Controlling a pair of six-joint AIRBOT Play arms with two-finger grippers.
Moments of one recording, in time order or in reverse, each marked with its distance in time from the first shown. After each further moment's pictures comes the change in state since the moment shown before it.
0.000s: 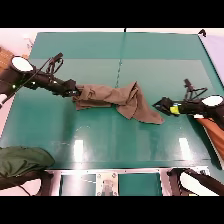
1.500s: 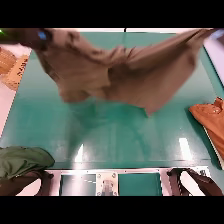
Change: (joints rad) left arm 0.008 0.284 0.521 0.130 -0.034 -0.044; right arm -0.185 0.289 0.750 0.078 0.216 -0.037
